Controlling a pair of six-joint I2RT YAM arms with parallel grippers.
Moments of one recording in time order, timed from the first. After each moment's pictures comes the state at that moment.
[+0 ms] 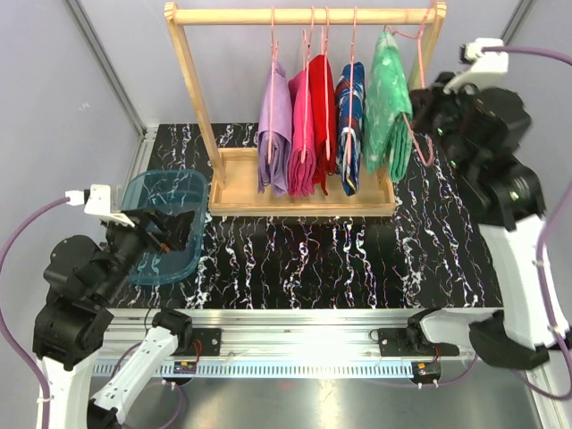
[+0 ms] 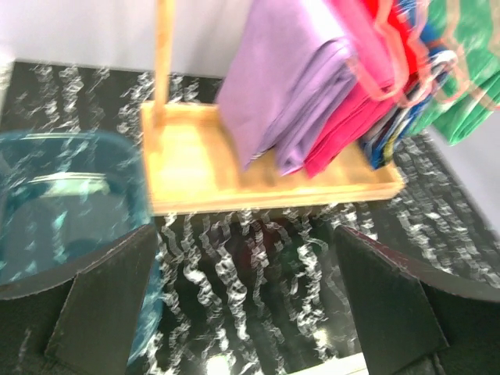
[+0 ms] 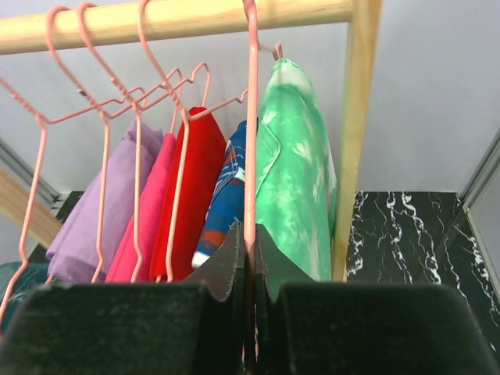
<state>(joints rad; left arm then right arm) -0.33 0.50 1.23 -0.84 -0.02 -0.30 0.41 1.29 1.94 -0.61 0.29 0.14</state>
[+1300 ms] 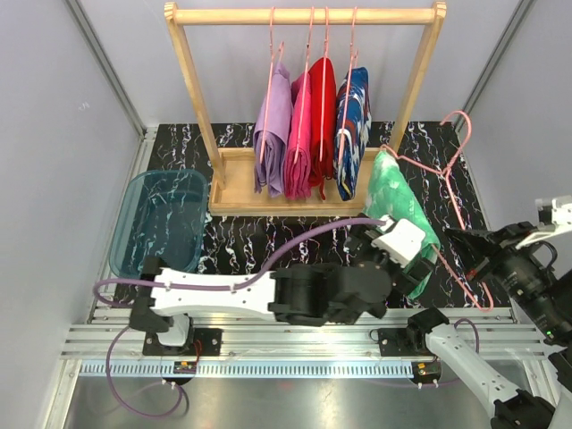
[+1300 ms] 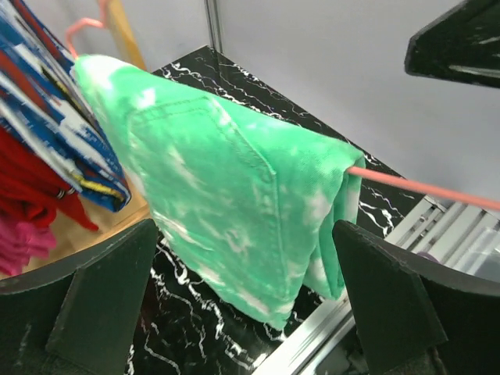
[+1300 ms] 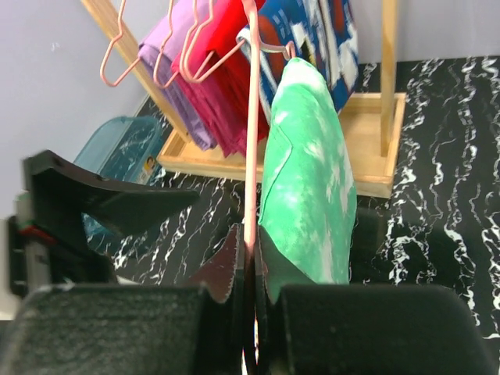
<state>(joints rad) -1.61 1.68 1.73 -0.22 -0.88 -0.13 0.39 0.63 1.69 -1.17 0.00 0.32</state>
